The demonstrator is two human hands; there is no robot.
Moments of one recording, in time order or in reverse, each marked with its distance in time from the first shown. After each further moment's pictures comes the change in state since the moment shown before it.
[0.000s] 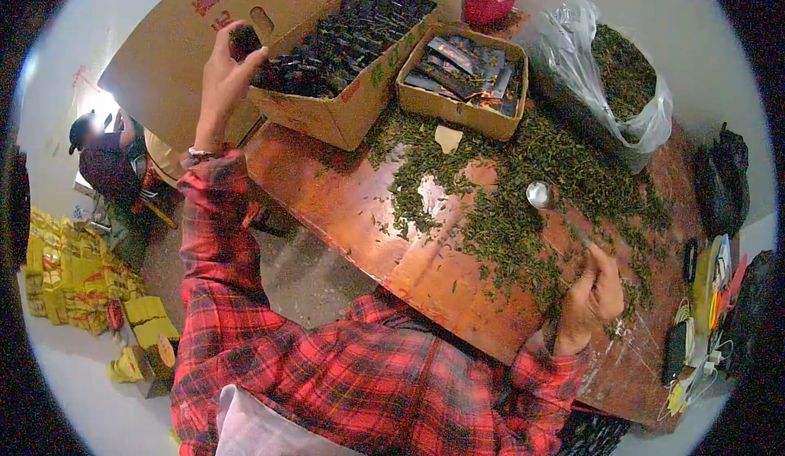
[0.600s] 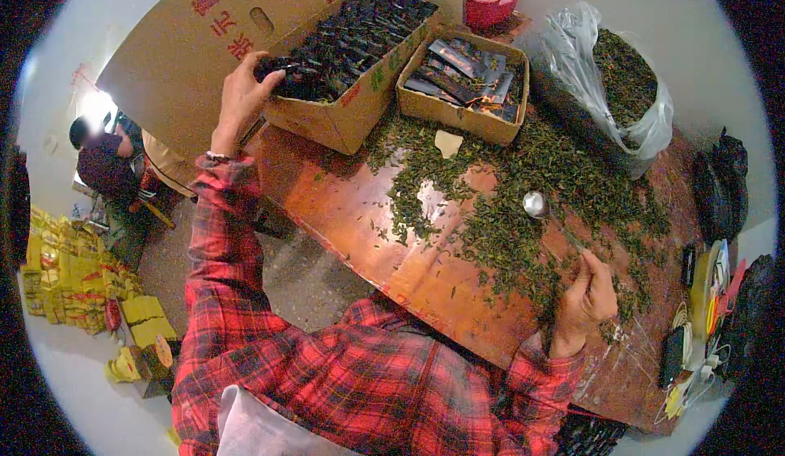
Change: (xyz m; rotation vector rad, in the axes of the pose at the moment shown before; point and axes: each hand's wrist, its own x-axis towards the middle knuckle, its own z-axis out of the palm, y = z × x) left_hand -0.017 -0.041 0.029 0.291 -0.149 -0.069; right_hand -0.008 0.015 0.008 -0.011 -0.036 0.006
